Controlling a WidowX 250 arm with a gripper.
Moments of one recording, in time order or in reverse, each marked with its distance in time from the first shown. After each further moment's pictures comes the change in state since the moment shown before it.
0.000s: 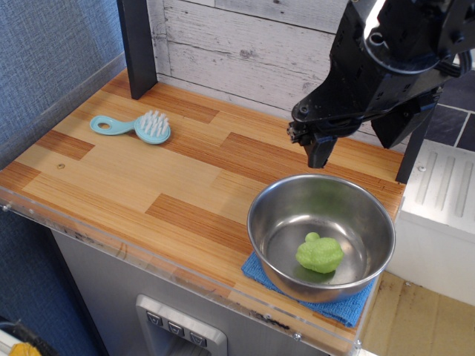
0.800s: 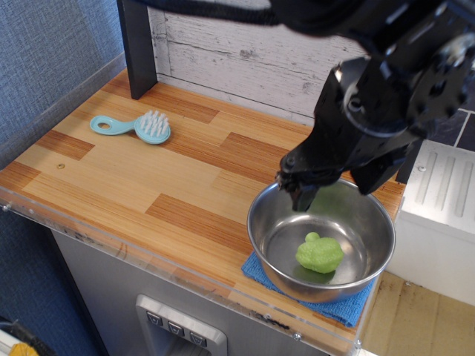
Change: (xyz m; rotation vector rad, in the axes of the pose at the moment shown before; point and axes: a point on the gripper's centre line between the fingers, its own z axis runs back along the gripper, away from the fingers) arm -0.018 0.013 -0.045 0.072 0.042 -0.010
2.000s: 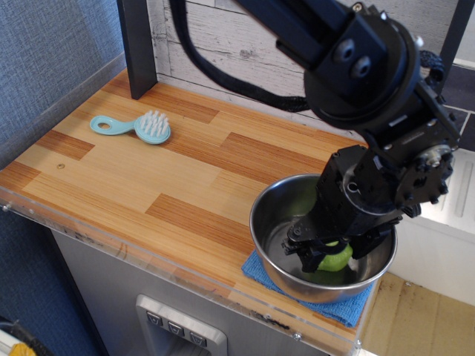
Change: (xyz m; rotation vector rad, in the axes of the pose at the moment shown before) arm -0.039 0.001 -0.057 0.053 0.086 -0.010
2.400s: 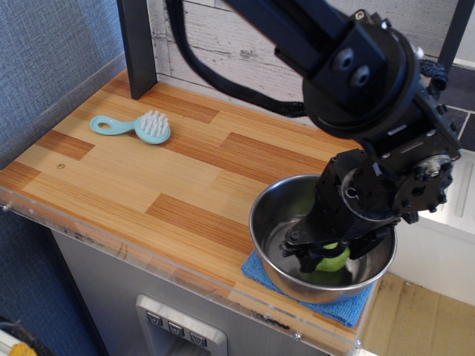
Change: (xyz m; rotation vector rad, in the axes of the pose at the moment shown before) arm 0.001 0.008 -0.001 0.028 -0.024 -0.007
